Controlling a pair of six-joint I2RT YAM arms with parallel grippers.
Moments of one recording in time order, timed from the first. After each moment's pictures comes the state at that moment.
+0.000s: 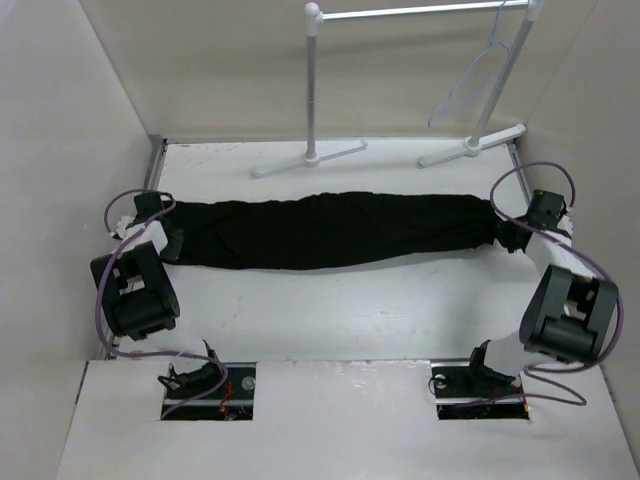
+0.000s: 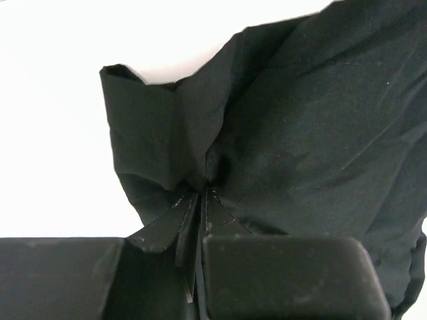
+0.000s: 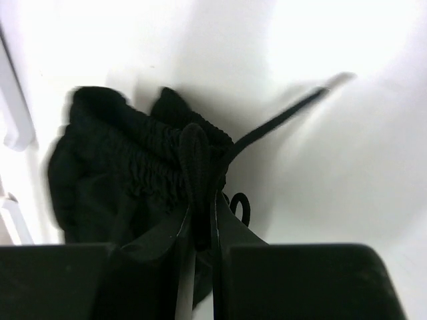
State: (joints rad) left arm 0.35 1.70 0.98 -0.35 -0.18 -0.99; right arm -0.37 1.54 0.91 -0.25 0.02 0.95
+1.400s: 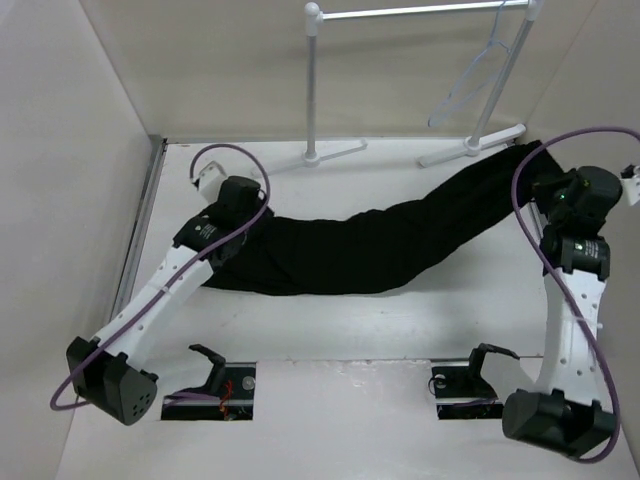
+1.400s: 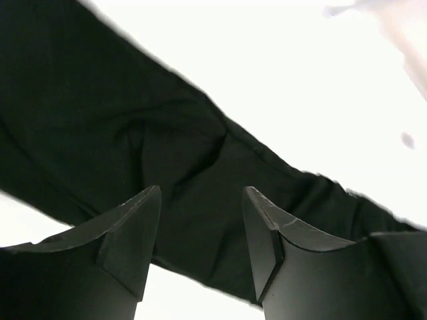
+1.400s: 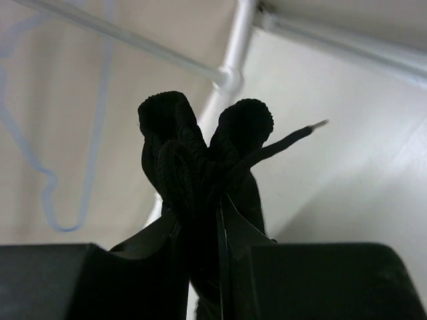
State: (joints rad) left arm -0.45 1.14 1.07 -0.67 -0.45 -0.98; right arm -0.31 0.99 1.11 -0.43 0.15 0.91
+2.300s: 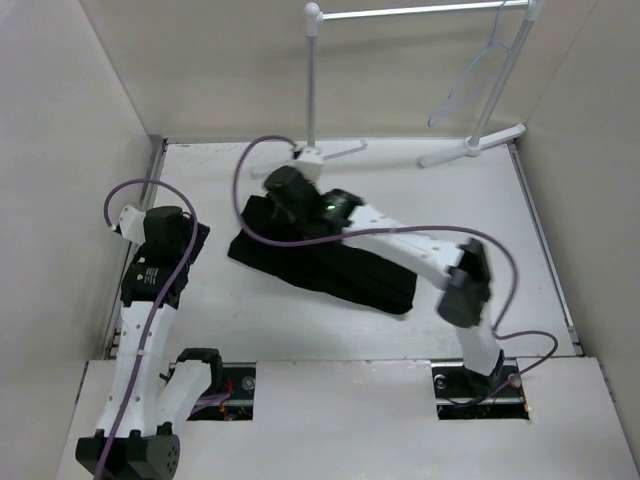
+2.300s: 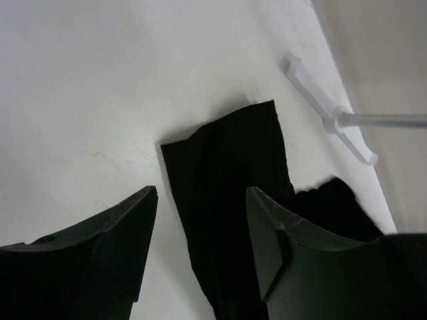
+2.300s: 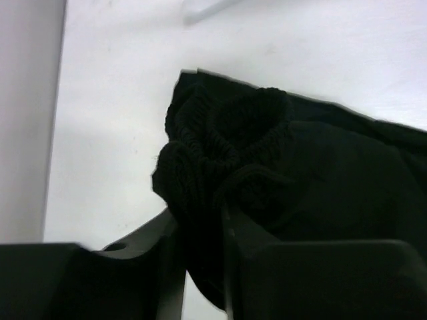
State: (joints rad) left arm -0.07 0.81 0.95 -0.78 -0.33 -1.00; right arm 0.99 1.92 1.91 -0.62 0.57 0.81
